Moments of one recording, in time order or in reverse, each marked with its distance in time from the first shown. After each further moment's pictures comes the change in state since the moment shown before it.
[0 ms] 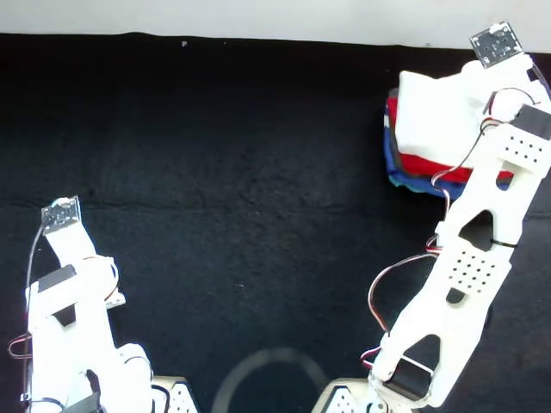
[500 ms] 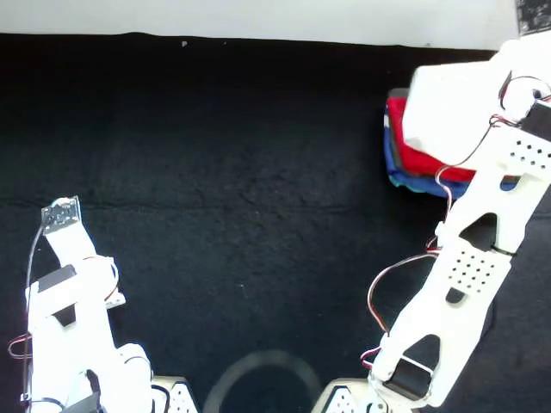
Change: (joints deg) left arm 0.0 0.0 0.0 0.0 0.0; right arm -0.7 0.0 -18.5 -0.5 -16.9
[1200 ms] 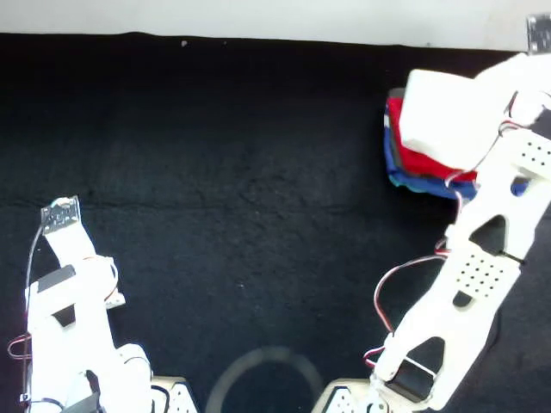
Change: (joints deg) left arm 0.0 0.0 0.0 0.0 0.0; right arm 4.2 0.2 15.0 2.0 -1.8
